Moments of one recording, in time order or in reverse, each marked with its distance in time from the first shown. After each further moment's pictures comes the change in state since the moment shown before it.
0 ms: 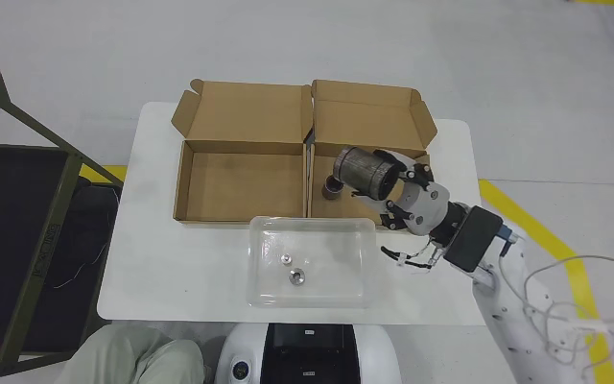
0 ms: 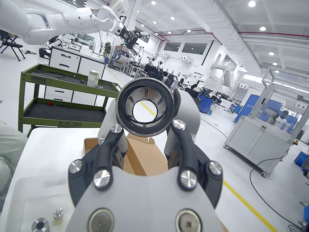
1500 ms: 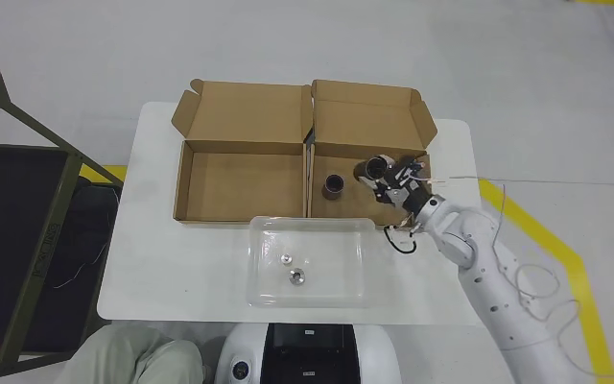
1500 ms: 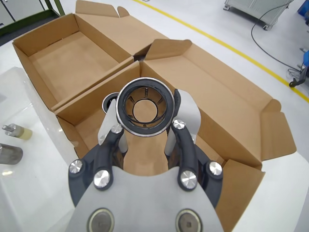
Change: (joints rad) left arm 0.000 0.000 0.000 0.000 0.000 0.000 0.000; right arm 0.150 -0.030 -0.092 0.482 0.196 0.158 0.664
